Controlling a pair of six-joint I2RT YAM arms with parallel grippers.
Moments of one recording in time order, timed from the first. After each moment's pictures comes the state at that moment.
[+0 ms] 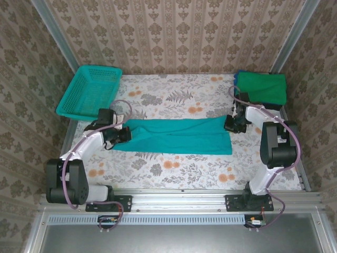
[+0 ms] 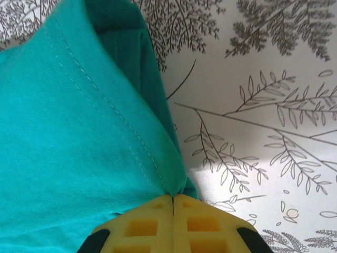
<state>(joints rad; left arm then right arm) -0.13 1.34 0.78 -0.54 0.36 -0.17 -0.01 1.76 1.13 -0.74 -0.15 0.32</state>
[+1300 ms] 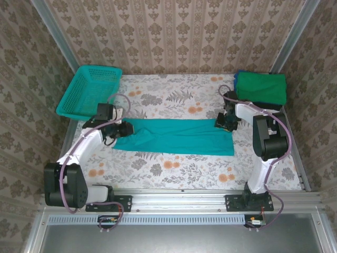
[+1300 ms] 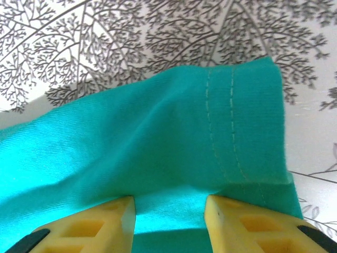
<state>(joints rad) -0.15 1.31 0.89 -0.59 0.34 -0.22 0.08 1.90 1.23 -0.69 -0.08 0.42</state>
